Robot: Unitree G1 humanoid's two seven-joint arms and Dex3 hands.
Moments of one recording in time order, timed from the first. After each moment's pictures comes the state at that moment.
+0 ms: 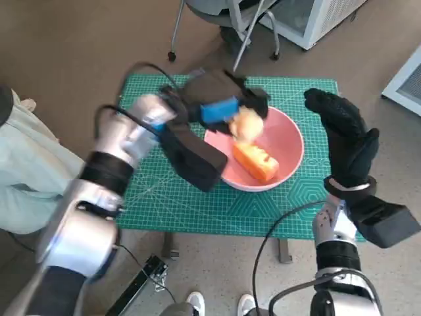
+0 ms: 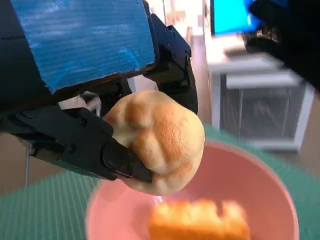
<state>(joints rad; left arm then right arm) -1.28 0.27 -0.51 1.16 0.69 -0.69 -0.18 -0.73 -0.12 -0.28 0.89 0.39 -1.01 0.64</state>
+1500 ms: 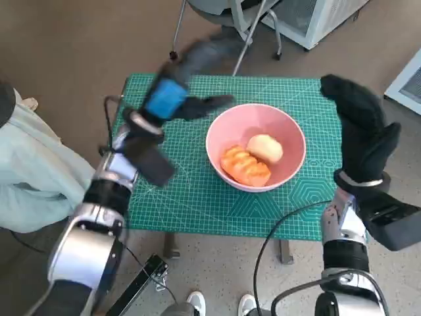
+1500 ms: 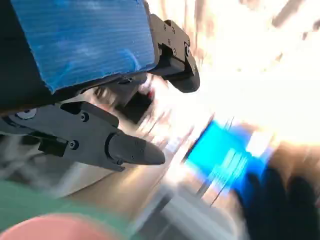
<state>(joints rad) -0.98 0.25 -0.06 0.95 0.08 -0.95 -0.06 -0.74 -0.14 -0.26 0.72 0.32 -0.97 0.48</state>
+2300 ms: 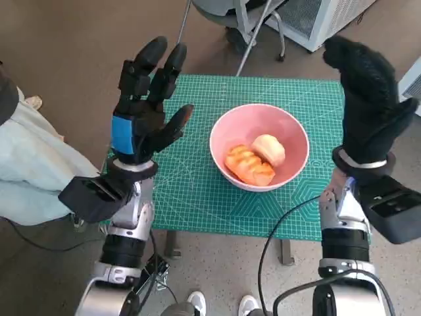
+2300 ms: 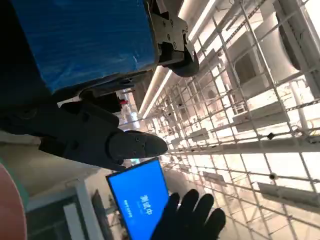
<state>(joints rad) -0.64 0.09 0.05 0.42 -0.33 -0.64 -0.27 -0.80 -0.14 -0.21 0.63 0.28 -0.92 0.39</state>
